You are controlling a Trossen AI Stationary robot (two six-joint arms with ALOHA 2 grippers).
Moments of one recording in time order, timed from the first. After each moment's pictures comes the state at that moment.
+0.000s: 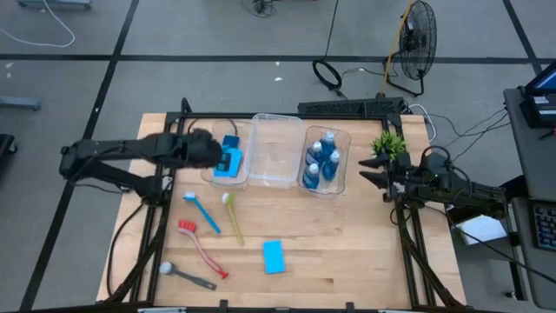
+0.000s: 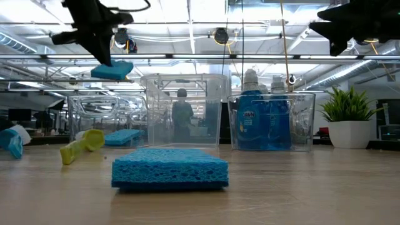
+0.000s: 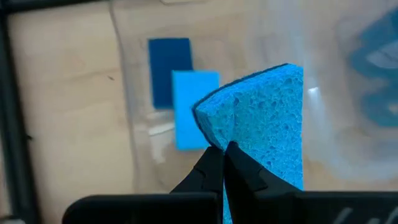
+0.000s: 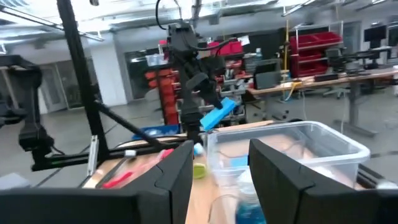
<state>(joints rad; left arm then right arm) 0.11 1.15 1.09 -1.10 -0.41 -1.14 -0.19 0.06 0.24 -0.03 -0.12 0.17</state>
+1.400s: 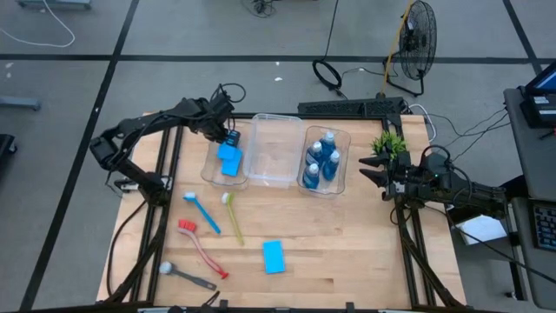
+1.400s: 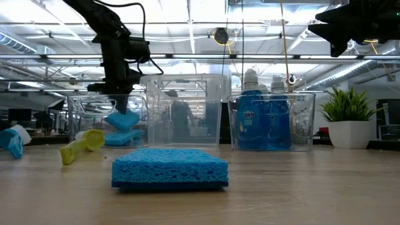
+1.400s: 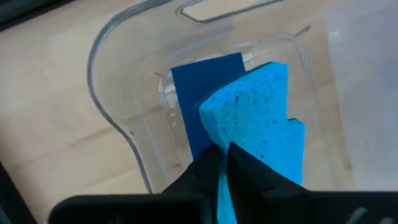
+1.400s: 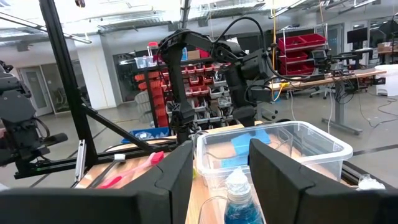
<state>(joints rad) 0.73 1.52 1.09 -0.86 -0.02 -0.44 -0.19 0.06 0.24 -0.03 -0.07 0.17</state>
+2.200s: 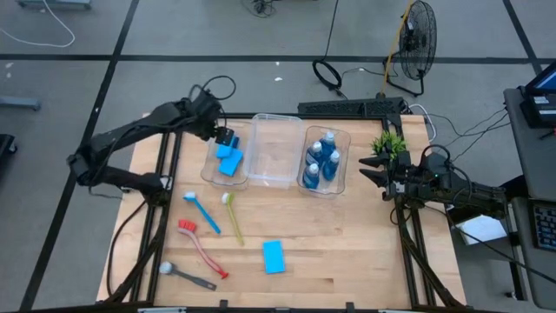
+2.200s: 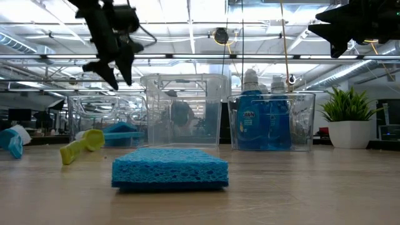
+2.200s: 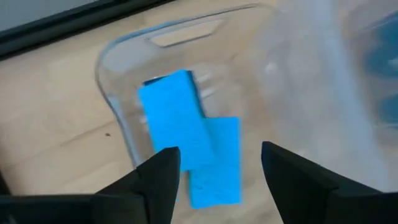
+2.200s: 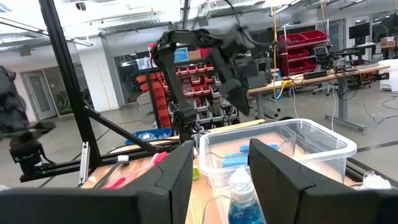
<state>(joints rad) 0.66 1.28 1.09 -0.89 0.00 -0.50 -0.19 0.06 0.24 -0.03 -0.07 0.20</state>
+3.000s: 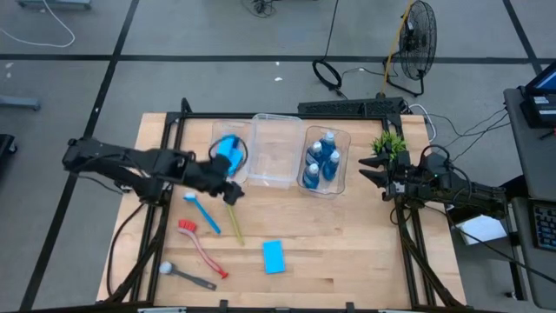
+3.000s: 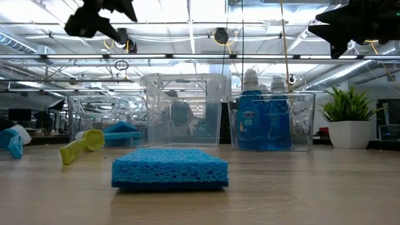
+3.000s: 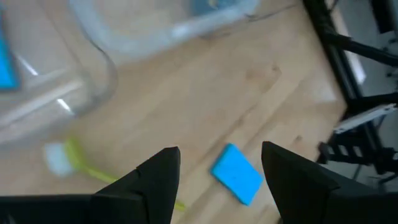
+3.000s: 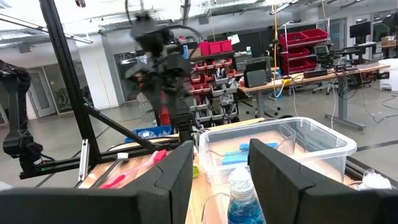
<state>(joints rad) -0.15 1.18 1.09 -0.76 -0.10 -1.13 -0.19 0.06 0.24 -0.04 -0.08 0.19</state>
